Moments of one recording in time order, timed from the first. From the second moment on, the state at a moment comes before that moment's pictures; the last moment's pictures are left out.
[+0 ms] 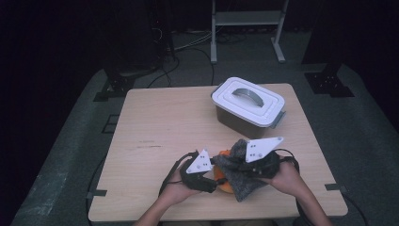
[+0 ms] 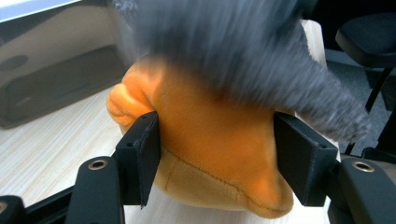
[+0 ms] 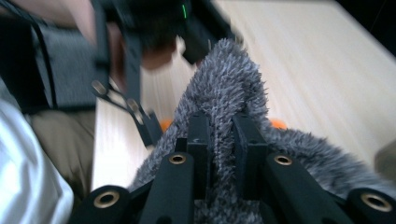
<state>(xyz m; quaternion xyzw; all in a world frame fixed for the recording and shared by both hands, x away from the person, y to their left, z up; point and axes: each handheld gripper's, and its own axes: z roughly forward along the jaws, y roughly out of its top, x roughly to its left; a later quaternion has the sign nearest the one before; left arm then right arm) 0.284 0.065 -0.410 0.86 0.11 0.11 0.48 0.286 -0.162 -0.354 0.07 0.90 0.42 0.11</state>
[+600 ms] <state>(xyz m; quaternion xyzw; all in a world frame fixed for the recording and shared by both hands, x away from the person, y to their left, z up) 0.288 0.075 -0.406 0.85 0.12 0.10 0.50 0.303 -0.188 -0.375 0.11 0.88 0.45 0.07</state>
